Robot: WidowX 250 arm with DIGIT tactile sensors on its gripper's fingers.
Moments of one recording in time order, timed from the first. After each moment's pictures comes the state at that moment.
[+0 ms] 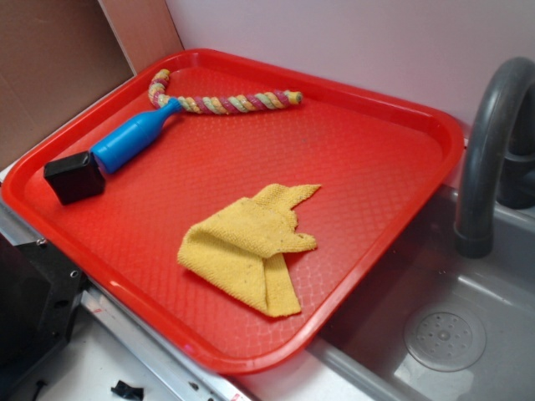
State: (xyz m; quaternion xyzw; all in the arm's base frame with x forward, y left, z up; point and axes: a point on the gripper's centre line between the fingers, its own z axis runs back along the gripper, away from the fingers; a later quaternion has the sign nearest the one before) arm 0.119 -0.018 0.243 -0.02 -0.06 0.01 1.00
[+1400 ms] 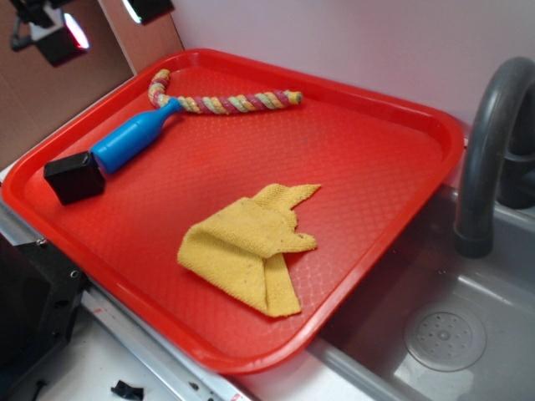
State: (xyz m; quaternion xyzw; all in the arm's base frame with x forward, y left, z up) arm 0.220 0.018 0.161 -0.02 -0.11 0.59 0.80
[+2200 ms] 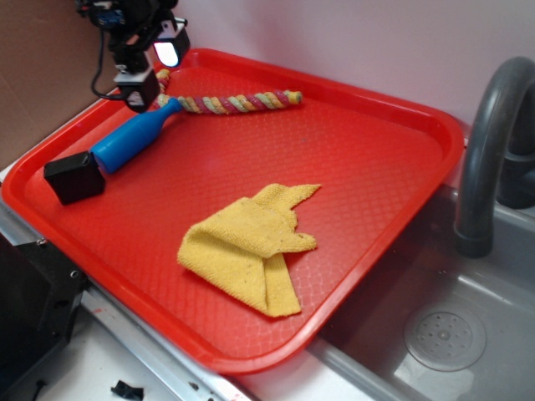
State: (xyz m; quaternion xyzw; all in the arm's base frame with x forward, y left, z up) arm 0.265 0.080 0.067 0.01 -0.01 0.89 0.46
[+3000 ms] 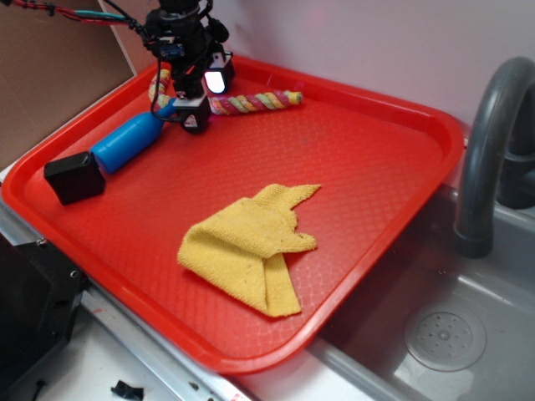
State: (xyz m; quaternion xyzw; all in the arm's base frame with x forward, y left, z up) arm 0.309 0.070 0.013 0.01 0.01 0.87 0.50
